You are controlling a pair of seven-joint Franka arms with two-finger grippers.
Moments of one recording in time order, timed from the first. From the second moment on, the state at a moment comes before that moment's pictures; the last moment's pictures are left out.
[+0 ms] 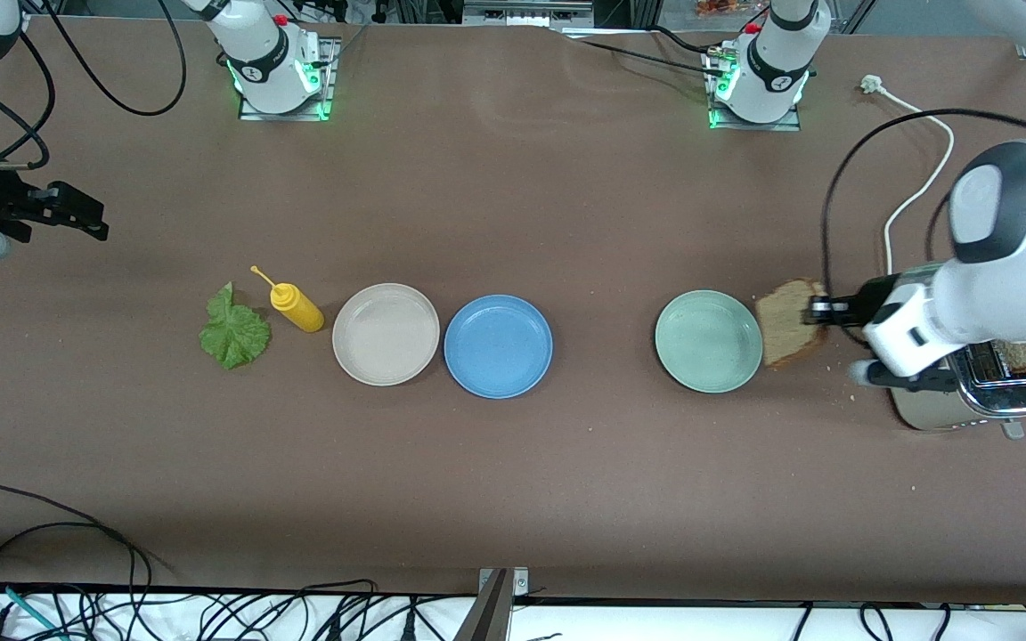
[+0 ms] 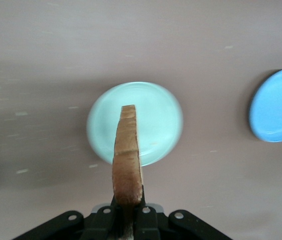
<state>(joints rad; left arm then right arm) -0.08 0.42 0.00 -1.40 -0.24 1.59 0.00 -0.04 0.03 0.02 -1.66 -0.03 1.65 -0.07</state>
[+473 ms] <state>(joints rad) -0.28 0.55 0.00 -1.41 -0.61 1.78 -0.22 -0.04 0.03 0.02 -1.66 -0.03 1.65 -0.07</state>
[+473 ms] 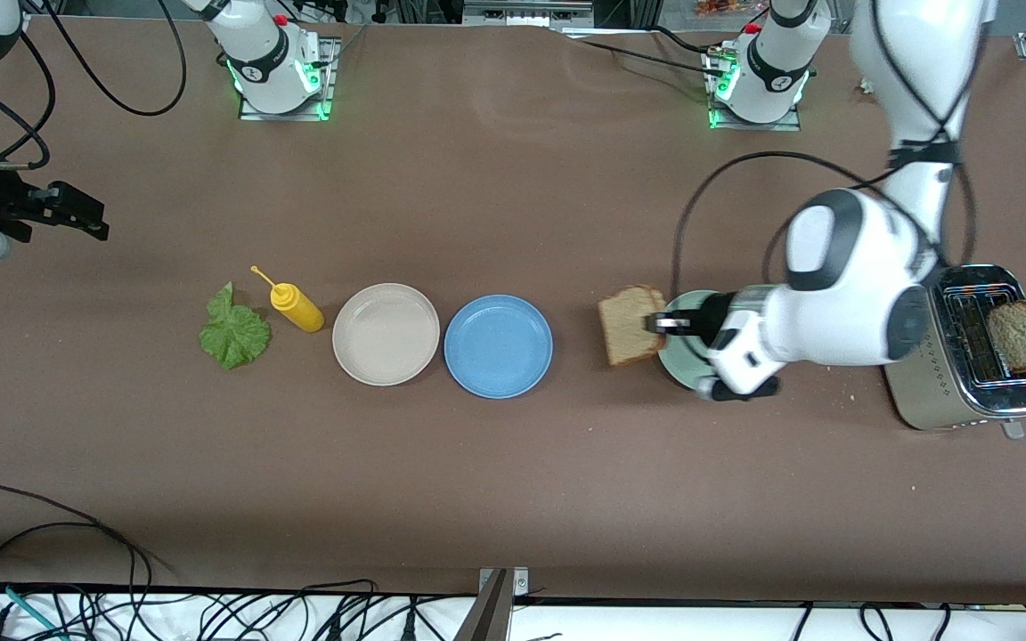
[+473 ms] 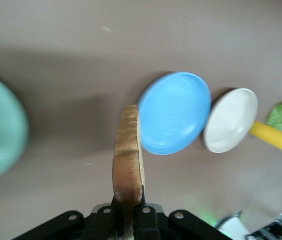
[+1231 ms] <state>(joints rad) -0.53 0.73 0.00 -1.40 -0.91 2.12 -0.19 -0.04 0.03 0.02 -1.66 -0.03 1.65 -0.06</state>
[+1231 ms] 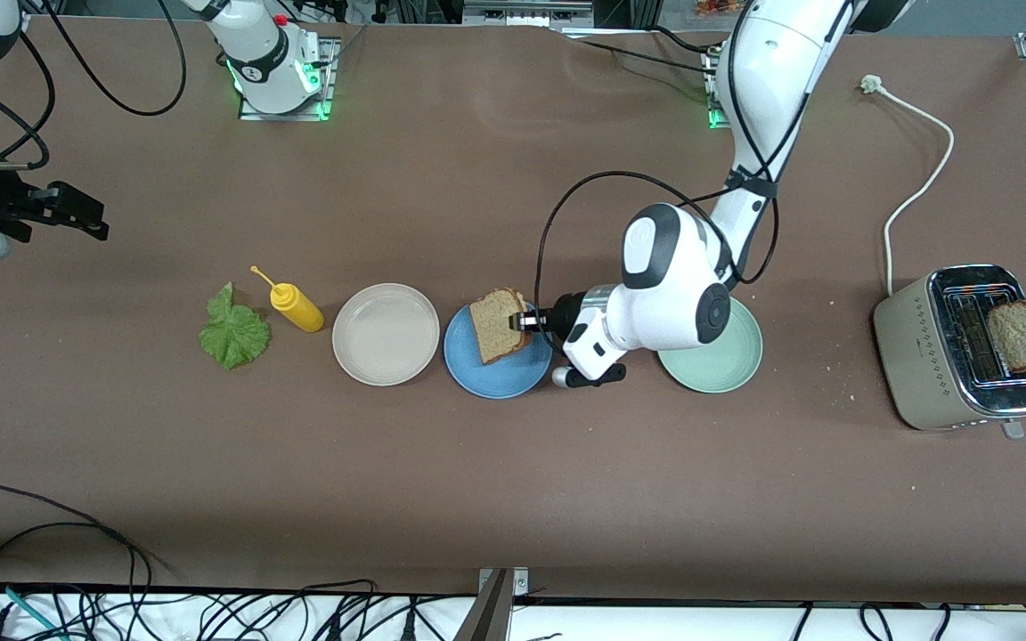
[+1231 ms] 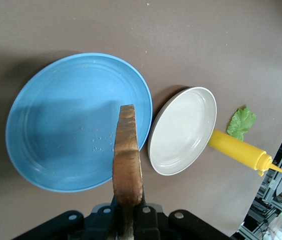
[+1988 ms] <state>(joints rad) -0.57 0.82 0.00 -1.35 -0.91 2.18 -0.06 -0.04 0.03 0.02 -1.66 -0.03 1.65 -0.06</state>
